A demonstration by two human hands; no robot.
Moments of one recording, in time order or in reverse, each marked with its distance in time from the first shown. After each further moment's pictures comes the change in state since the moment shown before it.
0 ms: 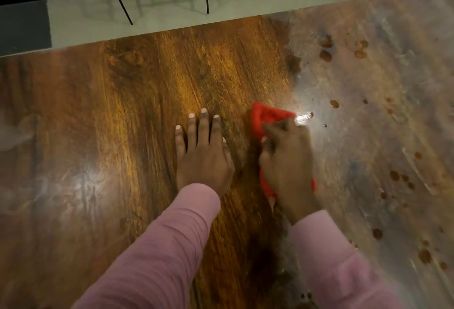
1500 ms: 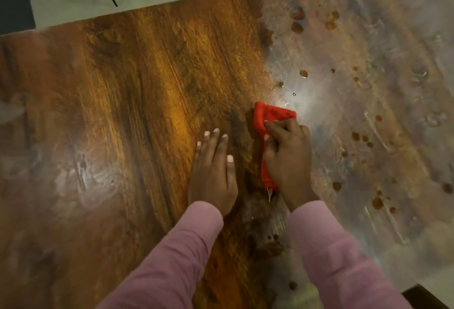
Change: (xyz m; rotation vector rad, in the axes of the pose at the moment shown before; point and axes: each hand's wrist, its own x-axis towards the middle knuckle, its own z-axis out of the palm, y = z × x) left_hand -0.098 0.048 0.010 -0.512 0.068 0.096; right_hand -0.056 0.057 -0.030 0.041 0.010 0.063
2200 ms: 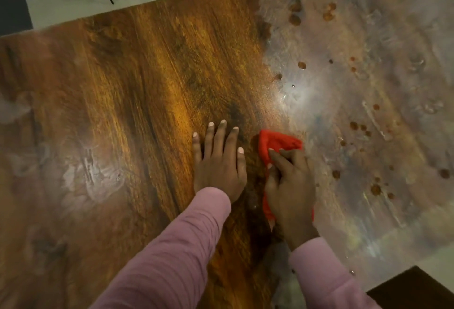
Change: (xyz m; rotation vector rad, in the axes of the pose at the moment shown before) left_hand 0.001 0.003 0.000 0.372 -0.098 0.020; right_hand -0.076 -0.007 -0.012 -0.006 0.023 0.105
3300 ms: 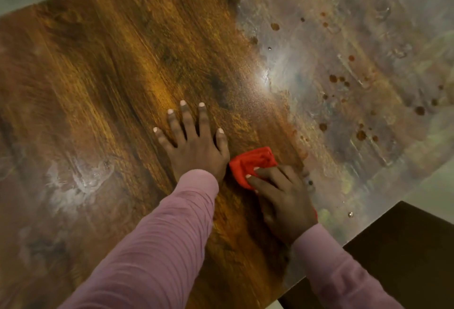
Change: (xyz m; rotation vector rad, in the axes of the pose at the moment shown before) left_hand -0.020 -0.023 0.010 0.210 -0.006 -0.103; right_hand -0.091 0.024 -0.015 -0.058 -0.158 -0.441
